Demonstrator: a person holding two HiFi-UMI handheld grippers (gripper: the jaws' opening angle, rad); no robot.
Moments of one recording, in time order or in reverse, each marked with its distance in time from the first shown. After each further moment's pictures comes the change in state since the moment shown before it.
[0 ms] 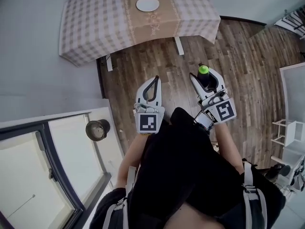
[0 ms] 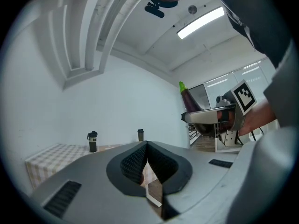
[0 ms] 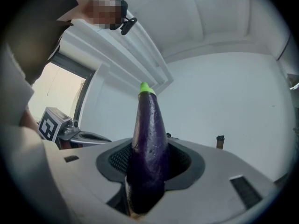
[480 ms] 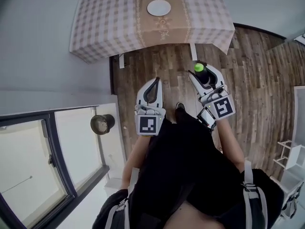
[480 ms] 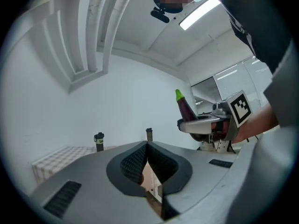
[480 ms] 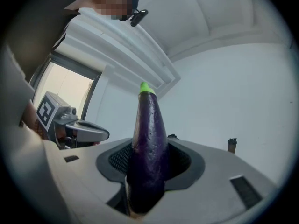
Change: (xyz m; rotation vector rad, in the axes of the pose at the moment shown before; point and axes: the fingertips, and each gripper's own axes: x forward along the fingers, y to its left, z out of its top) left arm 0.061 -0.005 0.007 0.020 0.030 0.133; right arm 0.048 -0.069 -0.022 -0.026 -0.024 0.151
